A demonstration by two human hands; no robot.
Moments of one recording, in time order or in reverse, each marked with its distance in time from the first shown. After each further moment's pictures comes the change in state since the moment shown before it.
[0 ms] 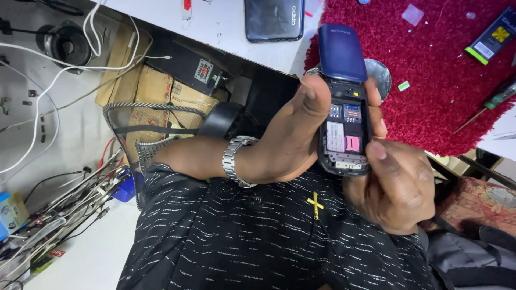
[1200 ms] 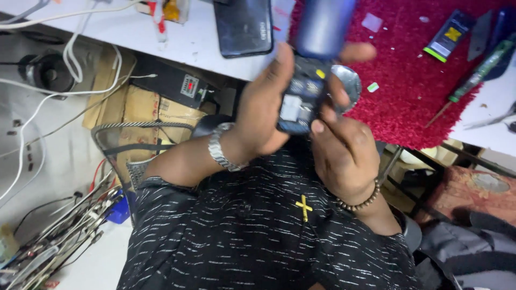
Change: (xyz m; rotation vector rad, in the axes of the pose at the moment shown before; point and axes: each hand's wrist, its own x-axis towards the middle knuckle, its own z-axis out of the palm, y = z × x) left_hand 0.038 0.012 -0.028 -0.033 0.076 0.020; right_hand -0.003 0.011 0.024 -0.097 -0.169 0.105
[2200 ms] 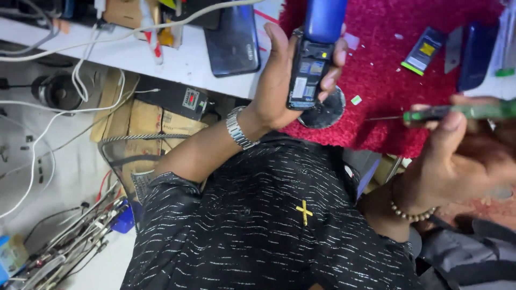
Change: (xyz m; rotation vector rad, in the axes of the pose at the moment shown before) left_hand 0.069 -0.012 -0.030 0.075 -0.272 0.031; right_hand 0.011 0.054 -0.059 0.220 0.497 0.403
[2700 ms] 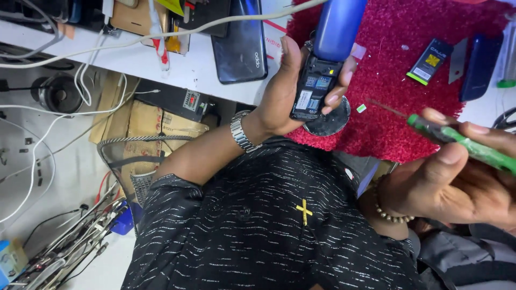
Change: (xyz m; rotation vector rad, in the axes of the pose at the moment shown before) left_hand 0.000 0.006 0.003 -0.047 -0.065 -0.083; right_hand 0.025 -0.062 0.056 -0.086 0.255 -0.120
